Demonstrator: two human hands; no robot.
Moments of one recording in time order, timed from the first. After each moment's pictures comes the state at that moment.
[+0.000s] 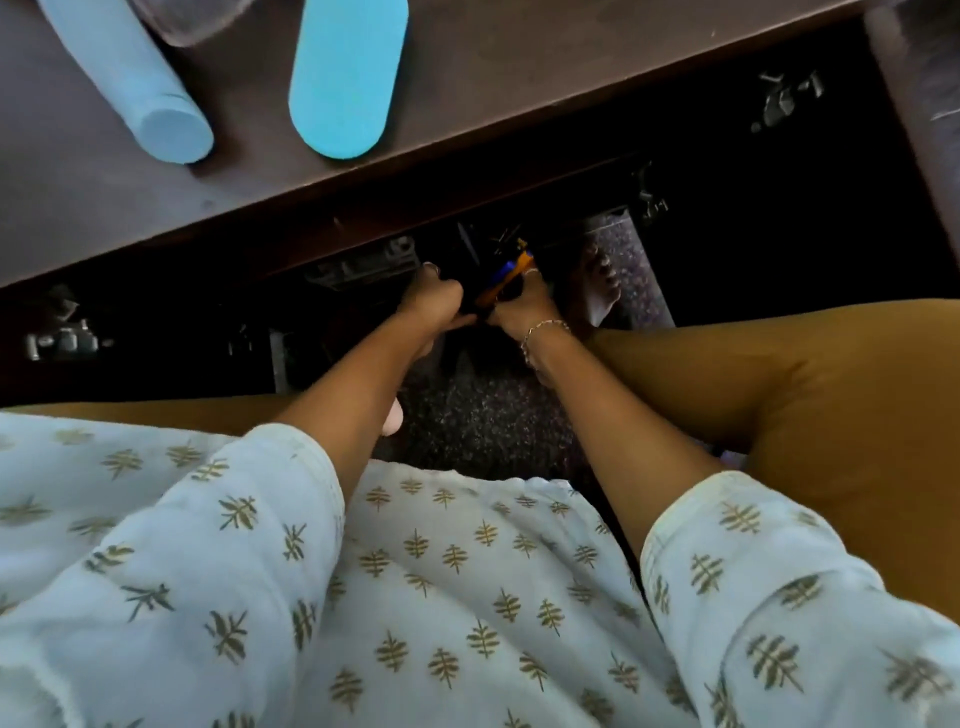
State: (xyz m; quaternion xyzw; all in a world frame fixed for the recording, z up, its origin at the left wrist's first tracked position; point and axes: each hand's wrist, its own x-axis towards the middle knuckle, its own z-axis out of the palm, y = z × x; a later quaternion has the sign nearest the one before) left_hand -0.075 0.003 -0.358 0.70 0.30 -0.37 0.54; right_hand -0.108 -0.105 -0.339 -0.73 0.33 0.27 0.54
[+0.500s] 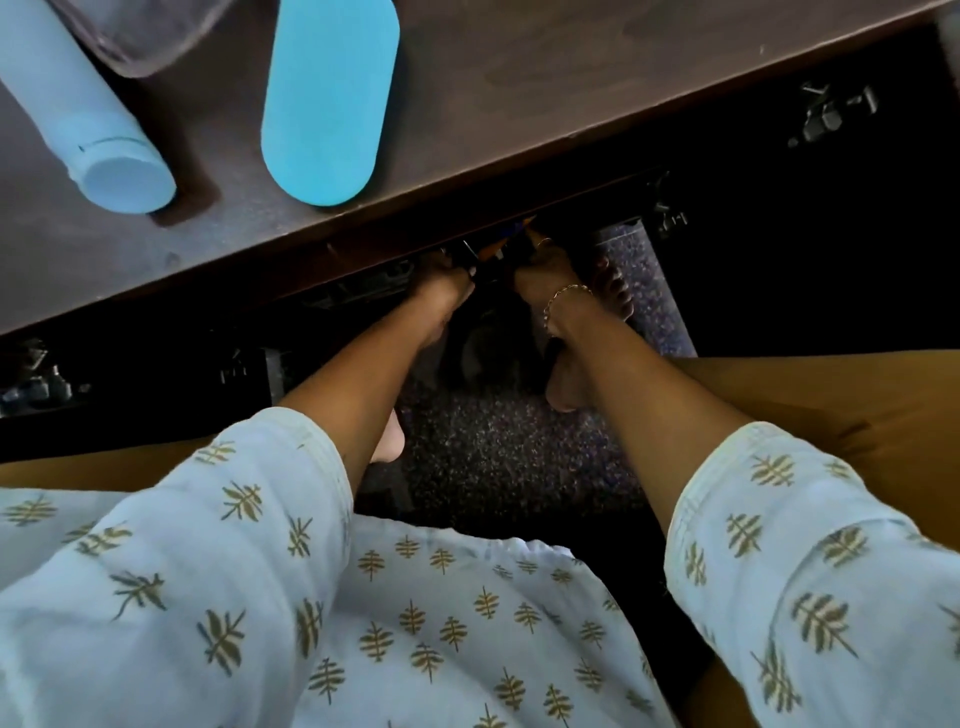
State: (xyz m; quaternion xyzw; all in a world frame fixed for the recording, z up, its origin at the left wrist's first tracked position) left_hand -0.030 -0.013 -0.387 0.69 0.32 -0.33 0.55; right_hand -0.050 -0.124 -0.381 -0.70 0.34 0.24 0.58
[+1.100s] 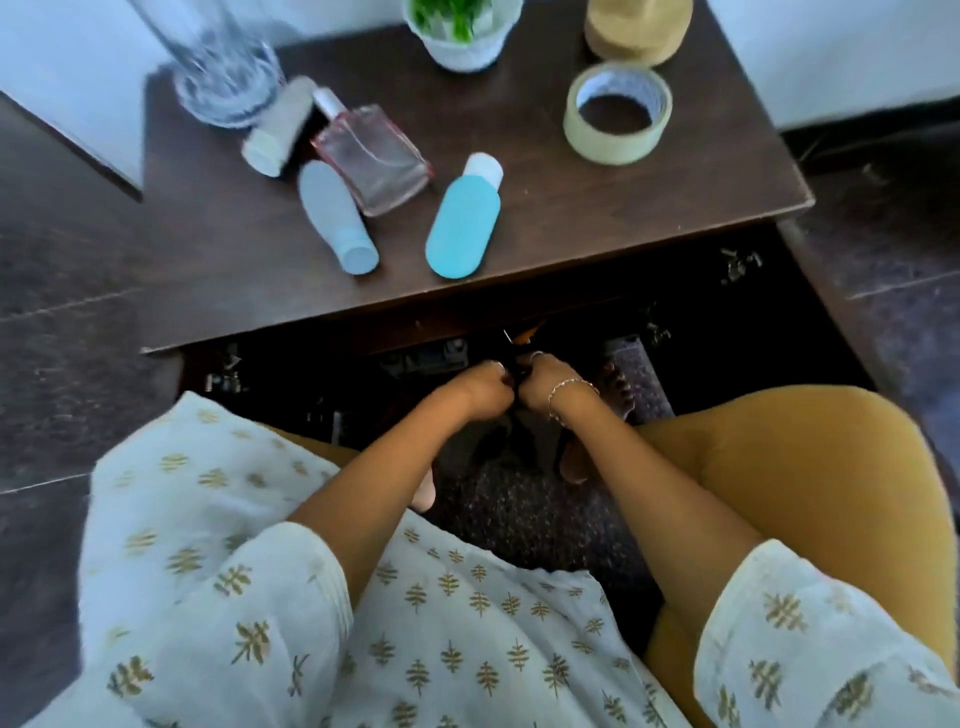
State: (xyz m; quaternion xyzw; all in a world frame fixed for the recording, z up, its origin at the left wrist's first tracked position) left_hand -0.093 0.011 -0.237 0.85 -0.01 -0.45 0.28; right_hand -0.098 -0.095 -0.258 -0.85 0.15 0.38 0.34
